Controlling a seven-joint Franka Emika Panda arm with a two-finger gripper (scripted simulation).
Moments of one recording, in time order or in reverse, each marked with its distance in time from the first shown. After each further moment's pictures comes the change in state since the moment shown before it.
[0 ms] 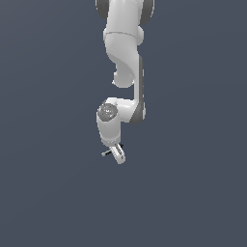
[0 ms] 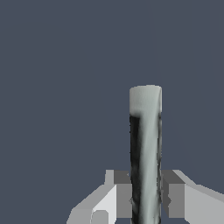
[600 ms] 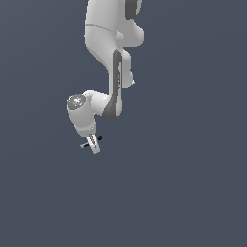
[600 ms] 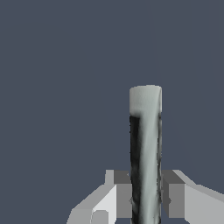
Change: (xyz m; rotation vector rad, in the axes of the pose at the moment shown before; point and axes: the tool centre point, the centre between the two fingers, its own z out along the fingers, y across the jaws) arm 0.078 0.092 -0.011 0.000 0.001 0.004
